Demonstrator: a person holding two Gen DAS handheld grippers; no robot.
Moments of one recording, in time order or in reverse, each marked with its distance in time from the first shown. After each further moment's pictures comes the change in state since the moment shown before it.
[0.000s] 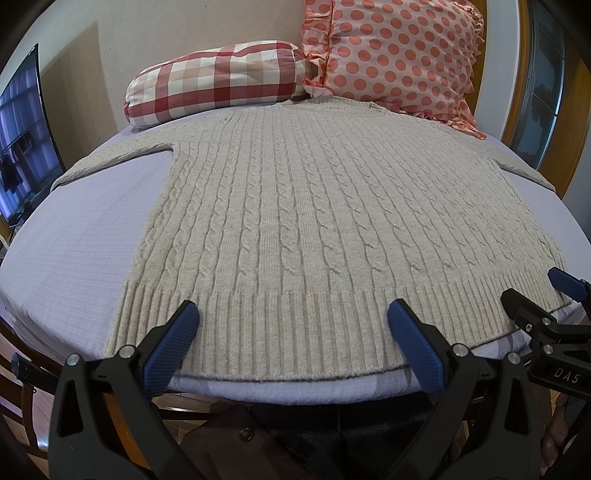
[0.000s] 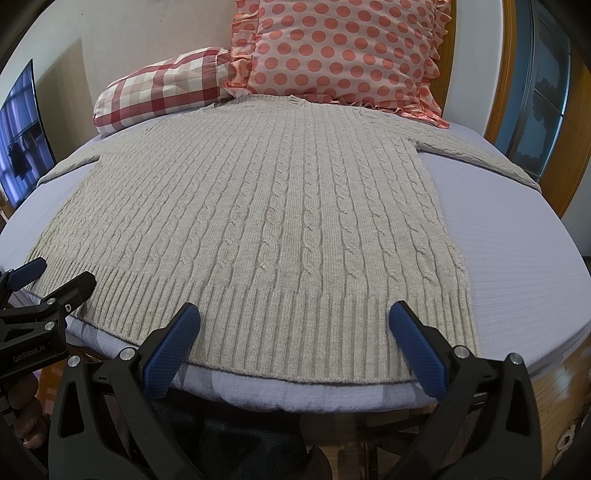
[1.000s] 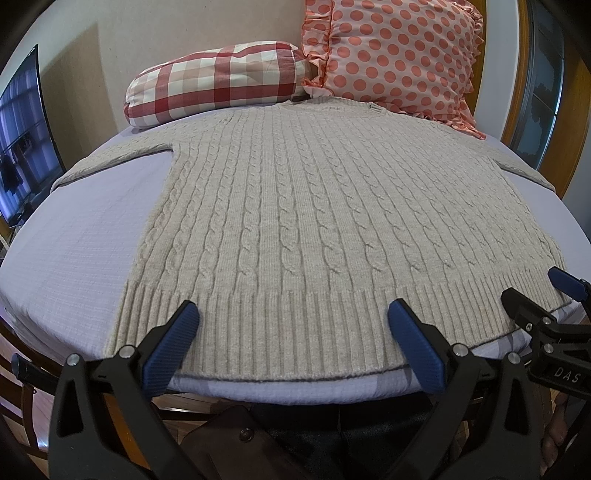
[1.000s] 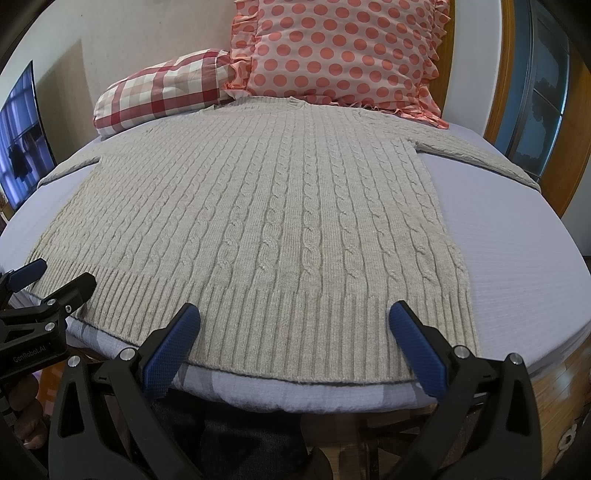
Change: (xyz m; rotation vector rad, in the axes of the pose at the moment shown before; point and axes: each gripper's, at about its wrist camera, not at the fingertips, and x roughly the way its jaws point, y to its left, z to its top) left arm 0.000 0.000 0.000 0.000 -0.002 0.000; right arm -0.003 0.000 0.002 0.001 -0.003 0.000
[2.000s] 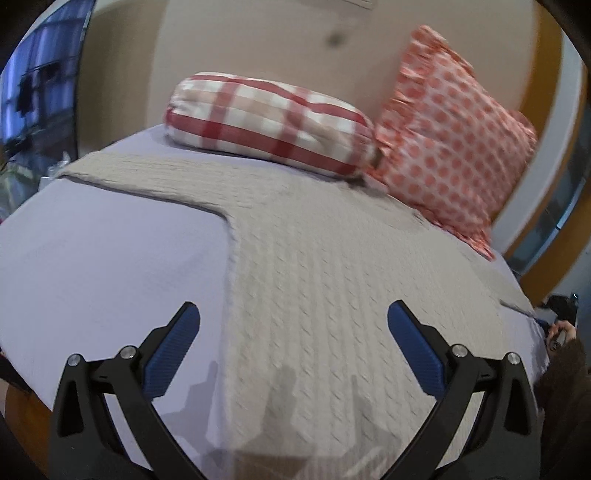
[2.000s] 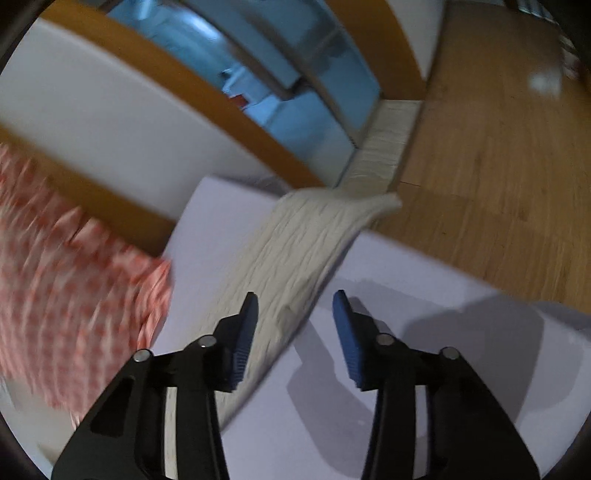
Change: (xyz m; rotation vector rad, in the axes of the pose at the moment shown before) left arm 0.008 0.122 0.099 -0.314 -0.122 -0.088; right arm 0.135 -0.471 0.162 1.147 -0.050 -0.089
